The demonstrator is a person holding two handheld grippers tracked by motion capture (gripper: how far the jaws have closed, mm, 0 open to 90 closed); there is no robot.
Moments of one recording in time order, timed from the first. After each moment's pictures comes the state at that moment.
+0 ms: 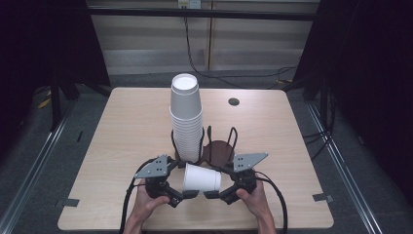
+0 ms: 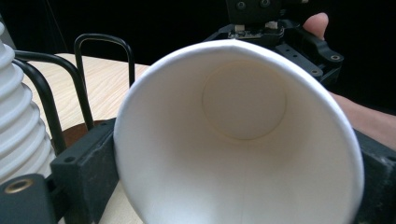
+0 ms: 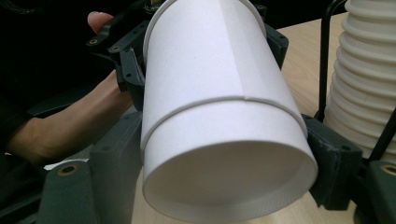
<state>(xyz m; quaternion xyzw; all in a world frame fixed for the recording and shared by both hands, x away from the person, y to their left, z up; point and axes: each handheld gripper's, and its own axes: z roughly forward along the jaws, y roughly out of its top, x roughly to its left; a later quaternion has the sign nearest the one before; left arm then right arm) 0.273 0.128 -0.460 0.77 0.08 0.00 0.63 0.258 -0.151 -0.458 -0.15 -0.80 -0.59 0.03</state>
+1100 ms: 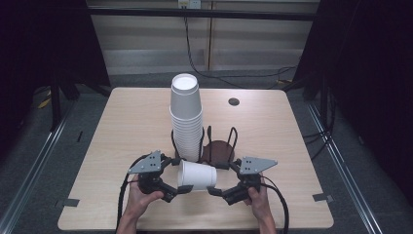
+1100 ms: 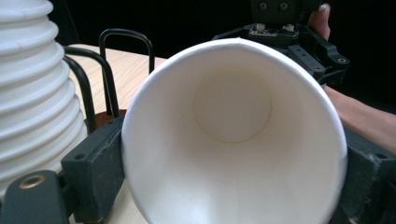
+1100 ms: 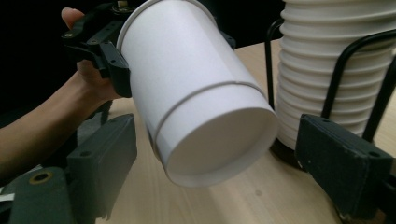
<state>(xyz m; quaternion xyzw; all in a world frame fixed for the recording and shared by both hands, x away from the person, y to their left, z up) 0.279 0.145 -0.451 0.79 0.10 0.01 0.61 0.246 -0.162 -0.462 -0.21 -0.77 -0.61 -0.07</state>
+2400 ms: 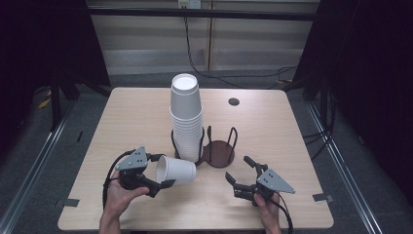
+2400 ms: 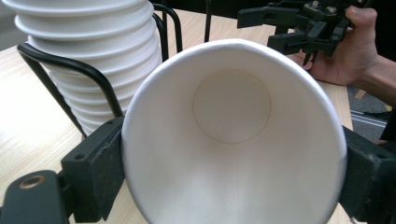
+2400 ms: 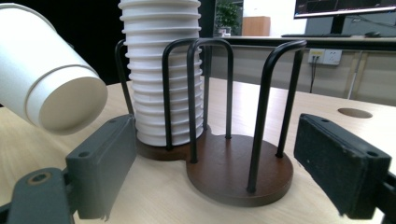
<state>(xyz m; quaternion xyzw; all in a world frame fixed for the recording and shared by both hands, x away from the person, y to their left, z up) 0.285 0.185 -0.434 0.84 0.15 0.07 0.52 0.225 -0.195 -0.509 -0.35 -0.64 -0.61 -0.31</state>
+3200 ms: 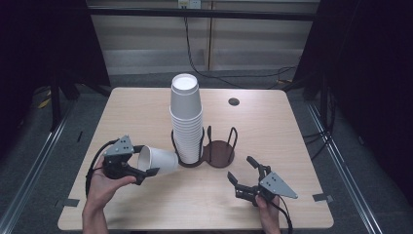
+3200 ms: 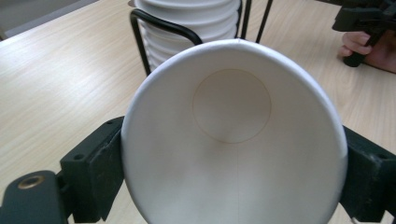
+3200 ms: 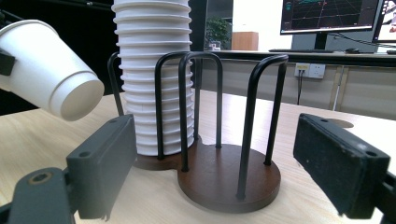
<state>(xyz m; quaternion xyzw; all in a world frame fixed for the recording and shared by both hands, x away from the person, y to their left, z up) 0.307 0.221 -0.416 0.85 0.22 0.10 0.46 0.219 -0.198 -0.511 -0.35 -0.62 -0.62 -0.33</state>
